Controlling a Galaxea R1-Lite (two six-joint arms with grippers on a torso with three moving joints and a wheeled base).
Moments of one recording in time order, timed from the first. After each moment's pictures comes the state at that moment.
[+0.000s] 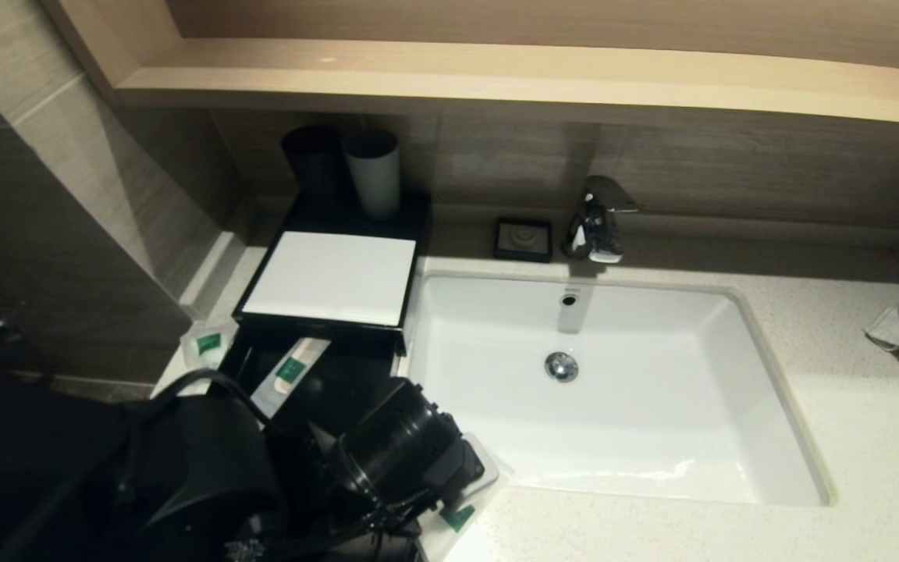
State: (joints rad) left arm -0.97 1.76 -0.98 0.27 0.15 0.18; right arm 0.00 0.00 0.00 0.00 -0.01 0.04
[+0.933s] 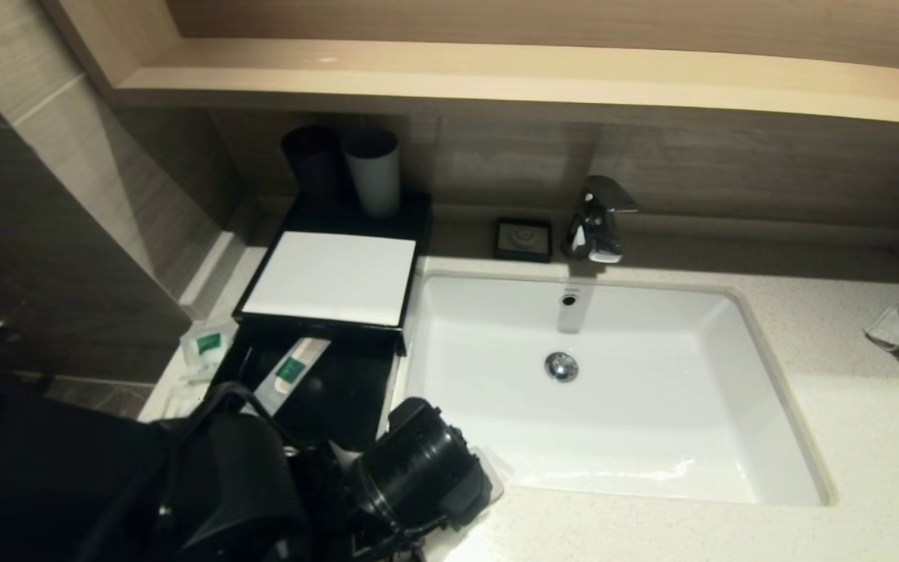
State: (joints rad) left arm -1.00 1.79 -0.97 0.27 0.25 0.18; right arm 0.00 0.00 0.00 0.00 -0.01 0.04
